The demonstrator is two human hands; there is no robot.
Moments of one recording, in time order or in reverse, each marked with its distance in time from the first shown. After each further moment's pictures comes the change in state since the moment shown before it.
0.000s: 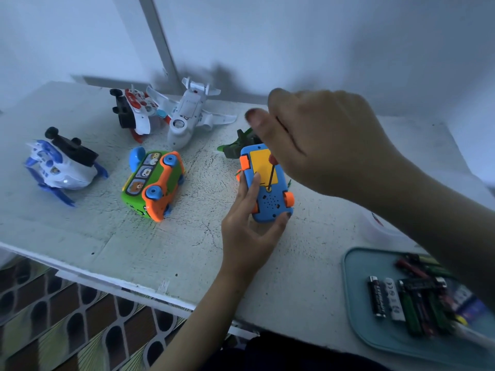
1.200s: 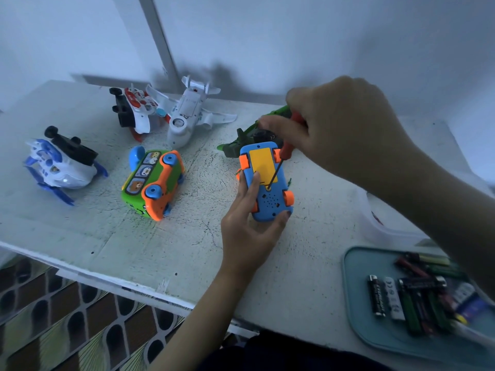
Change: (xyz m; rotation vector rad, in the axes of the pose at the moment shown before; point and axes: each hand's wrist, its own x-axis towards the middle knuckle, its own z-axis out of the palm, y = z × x) left_hand -0.001 0.000 0.001 -0.014 -0.019 -0.028; right_hand 0.002 0.018 -0.009 -0.137 -0.028 0.010
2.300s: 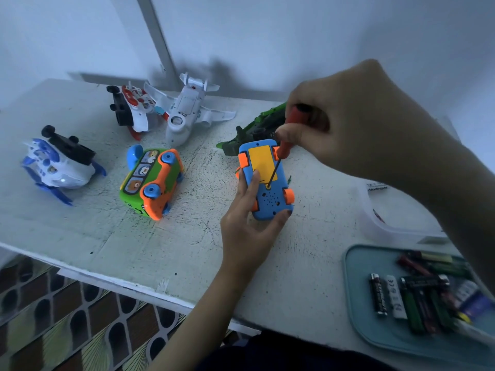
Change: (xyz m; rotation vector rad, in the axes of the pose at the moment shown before) left_hand -0.001 -0.002 0.000 -0.016 -0.010 -0.021; right_hand -0.006 0.015 0.016 0.377 0.106 -0.019
